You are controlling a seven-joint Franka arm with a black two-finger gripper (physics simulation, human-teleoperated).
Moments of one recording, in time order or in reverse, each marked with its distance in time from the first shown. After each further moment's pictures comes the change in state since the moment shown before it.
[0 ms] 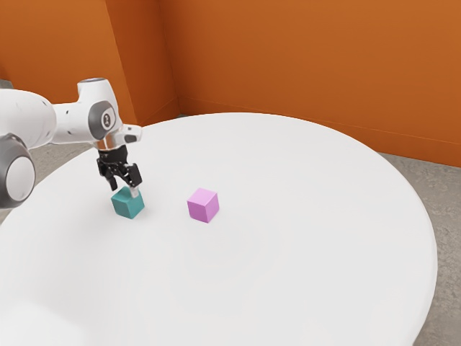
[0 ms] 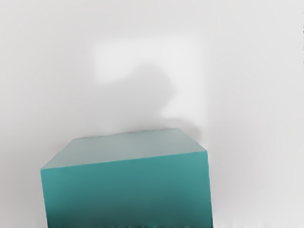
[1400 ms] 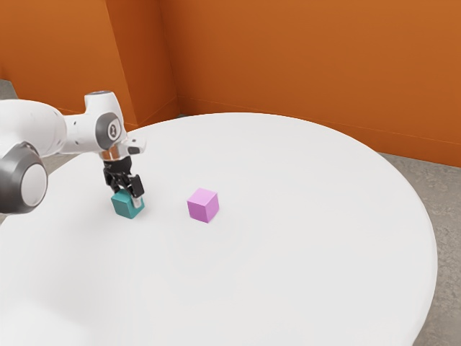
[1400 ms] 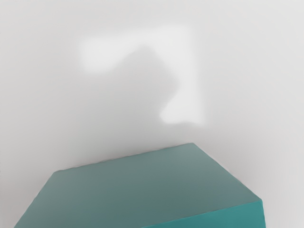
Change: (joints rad) arm 0.008 0.102 0.000 0.067 -0.021 -0.003 0.095
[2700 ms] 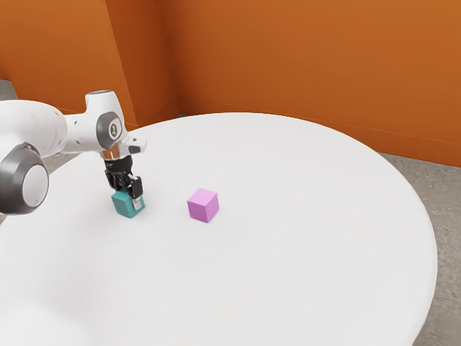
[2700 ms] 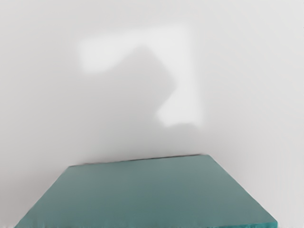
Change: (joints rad) arm 0.000 0.006 0.000 0.014 -0.005 -0.008 -0.002
